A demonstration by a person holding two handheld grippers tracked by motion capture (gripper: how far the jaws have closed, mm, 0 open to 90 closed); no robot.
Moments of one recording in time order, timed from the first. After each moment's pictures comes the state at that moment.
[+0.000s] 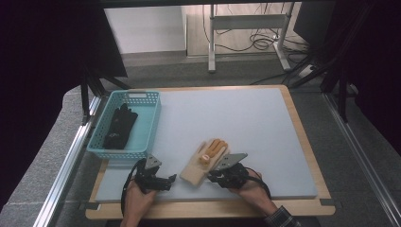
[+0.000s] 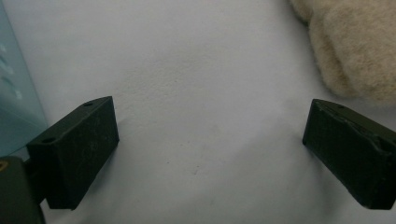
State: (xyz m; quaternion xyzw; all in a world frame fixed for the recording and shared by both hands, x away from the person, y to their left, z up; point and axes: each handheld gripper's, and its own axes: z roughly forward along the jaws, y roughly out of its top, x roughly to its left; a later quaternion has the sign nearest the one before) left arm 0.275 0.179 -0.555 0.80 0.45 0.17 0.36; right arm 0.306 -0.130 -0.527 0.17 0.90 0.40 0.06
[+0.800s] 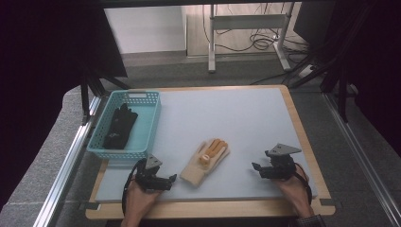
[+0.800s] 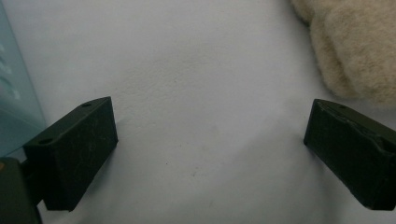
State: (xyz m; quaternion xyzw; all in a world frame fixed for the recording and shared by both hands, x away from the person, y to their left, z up) left arm 0.276 0.178 -0.555 0.80 0.45 0.17 0.35; right arm 0.330 -0.264 -0.518 0.35 0.84 0.36 0.19
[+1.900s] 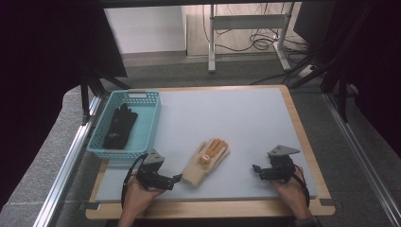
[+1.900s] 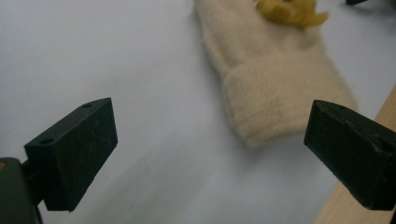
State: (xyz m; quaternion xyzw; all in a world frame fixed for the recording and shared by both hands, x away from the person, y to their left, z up) left arm 0.273 0.165 -0.511 0.81 0.41 0.11 0.41; right arm 0.333 -0.267 -0.531 0.38 0.84 0.35 0.19
